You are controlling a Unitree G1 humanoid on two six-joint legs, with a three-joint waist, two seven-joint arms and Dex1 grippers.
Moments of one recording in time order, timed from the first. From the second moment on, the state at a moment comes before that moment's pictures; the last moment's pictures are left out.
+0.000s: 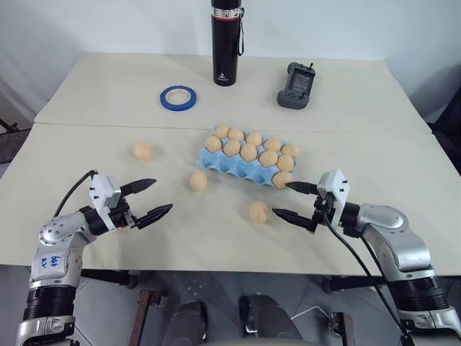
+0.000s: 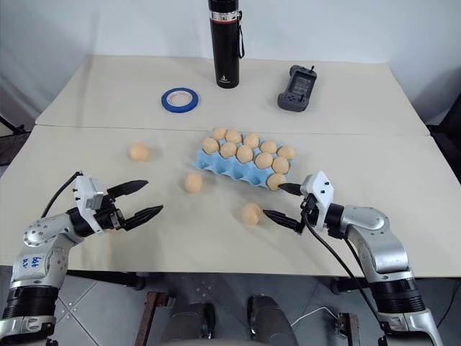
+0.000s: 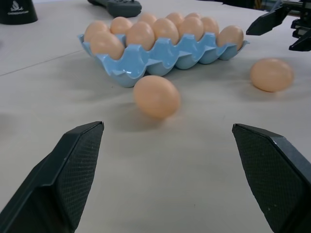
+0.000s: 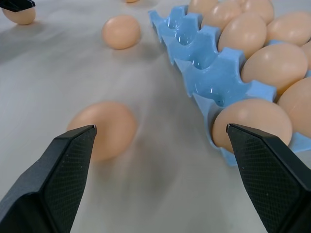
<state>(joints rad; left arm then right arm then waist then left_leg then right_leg) -0.20 0.62 0.23 0.17 -0.46 0.06 -1.04 -0.26 -0.58 -0.01 -0.07 0.39 0.31 0.97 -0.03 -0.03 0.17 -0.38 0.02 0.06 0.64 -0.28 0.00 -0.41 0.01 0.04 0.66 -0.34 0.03</state>
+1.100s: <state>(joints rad) -0.26 0.61 0.14 0.15 -0.48 0.07 -1.24 -0.09 -0.56 0.05 -0.57 0.47 0.75 0.56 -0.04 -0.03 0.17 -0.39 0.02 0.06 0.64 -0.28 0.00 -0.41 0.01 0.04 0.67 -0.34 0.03</state>
